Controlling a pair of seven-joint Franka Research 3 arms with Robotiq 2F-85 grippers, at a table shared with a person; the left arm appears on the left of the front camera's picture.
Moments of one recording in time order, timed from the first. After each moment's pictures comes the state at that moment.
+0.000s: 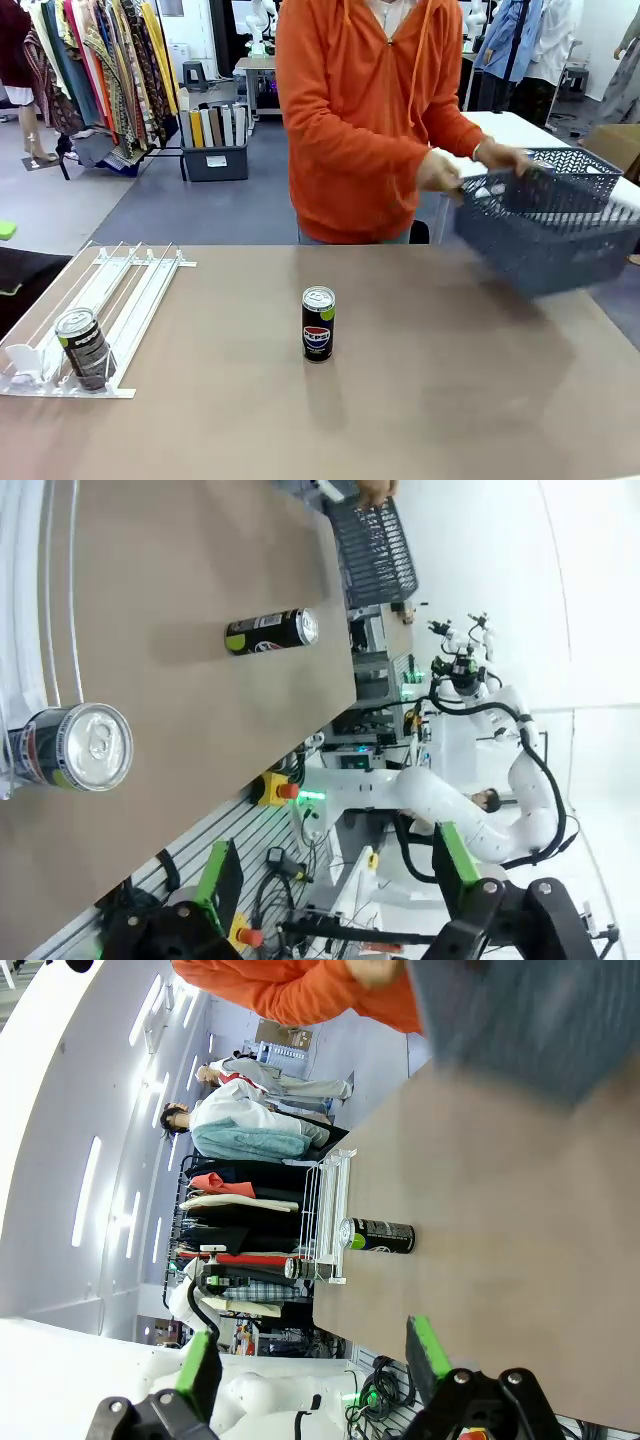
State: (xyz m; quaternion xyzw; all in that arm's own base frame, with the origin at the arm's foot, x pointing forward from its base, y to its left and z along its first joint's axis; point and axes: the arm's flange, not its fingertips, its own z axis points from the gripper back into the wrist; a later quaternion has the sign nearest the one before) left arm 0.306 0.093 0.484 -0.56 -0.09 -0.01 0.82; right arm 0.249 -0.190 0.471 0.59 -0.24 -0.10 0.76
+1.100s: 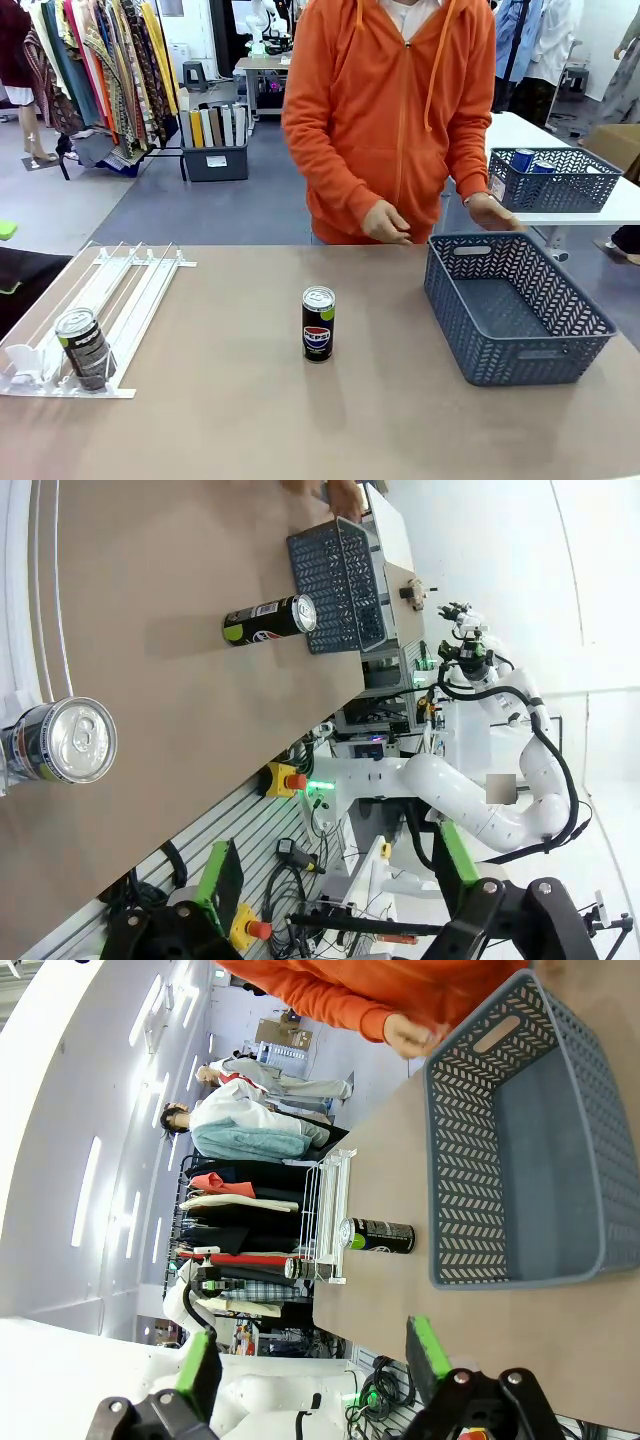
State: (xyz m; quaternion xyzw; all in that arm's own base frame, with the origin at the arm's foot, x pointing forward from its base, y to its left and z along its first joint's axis) left arm 0.298 0.083 0.497 -0.55 -0.09 -0.03 0.83; right arm 0.249 -0.190 0.471 0.59 -0.24 -0.10 0.76
